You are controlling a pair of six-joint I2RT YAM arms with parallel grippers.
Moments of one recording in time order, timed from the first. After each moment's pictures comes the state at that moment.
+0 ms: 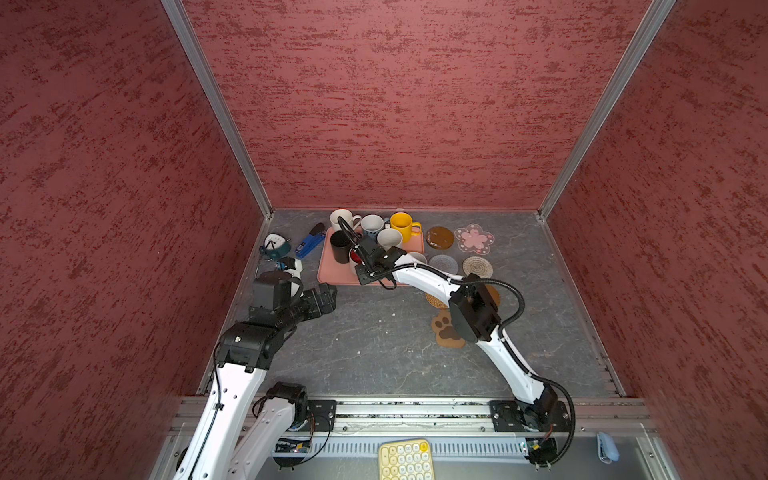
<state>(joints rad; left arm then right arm) -0.16 0.71 0.90 -0.88 0.13 -0.44 0.83 2.48 2.20 -0.69 0.11 0.40</state>
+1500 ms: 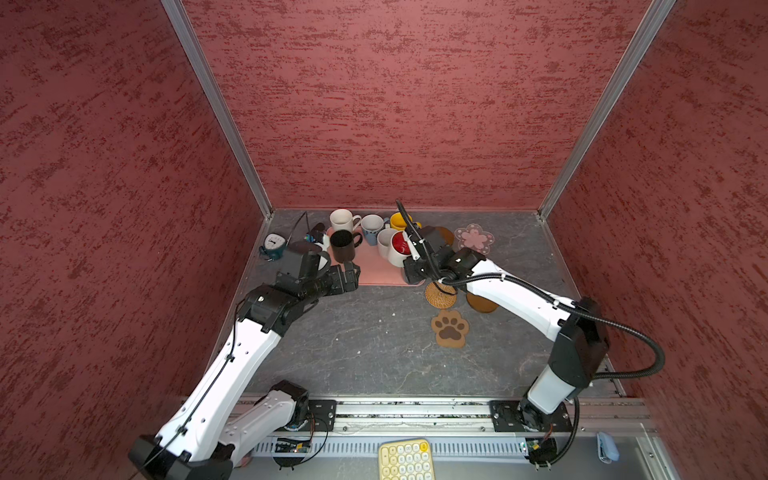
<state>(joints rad) -0.40 1.02 1.12 -0.78 0.02 -0.48 0.73 1.65 1.42 -0.58 0.10 0.31</state>
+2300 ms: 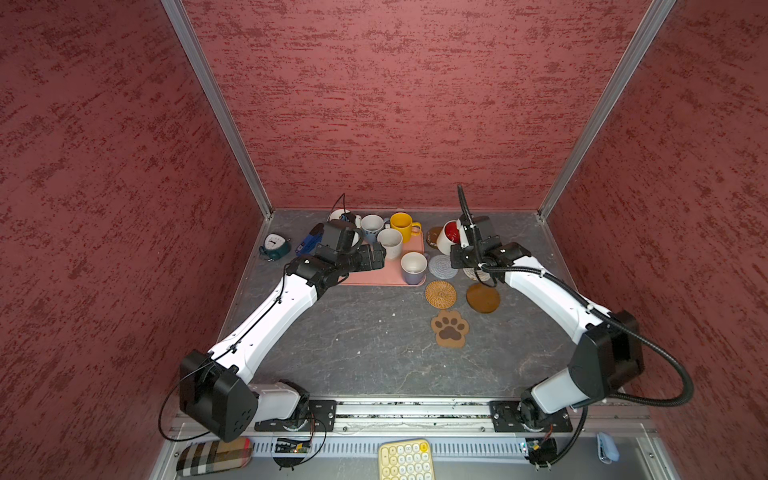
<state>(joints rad) -0.43 1.32 1.20 -0.56 0.06 -0.48 0.41 1.59 1.32 -0.57 0.05 0.30</state>
